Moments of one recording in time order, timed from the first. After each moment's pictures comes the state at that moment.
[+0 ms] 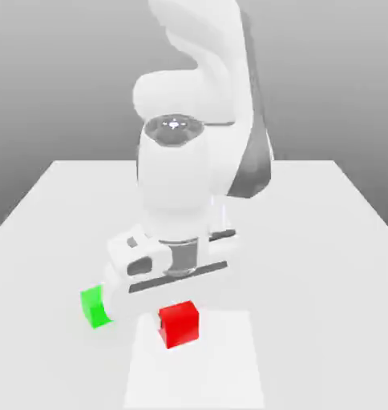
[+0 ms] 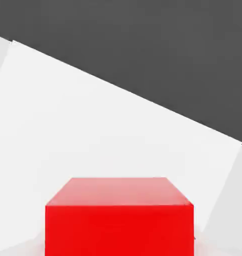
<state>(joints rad) -0.03 0.00 -0.18 -2.70 -0.06 2.71 0.24</state>
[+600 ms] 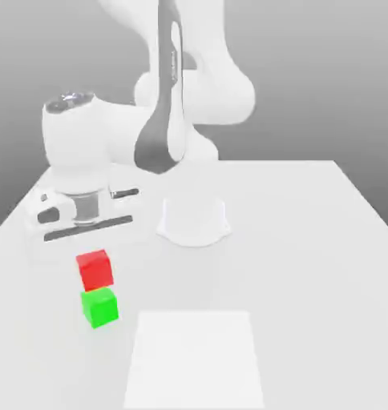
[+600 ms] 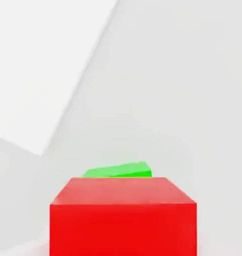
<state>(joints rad) -0.15 -0.03 -0.37 -2.89 0.00 2.86 -0.18</state>
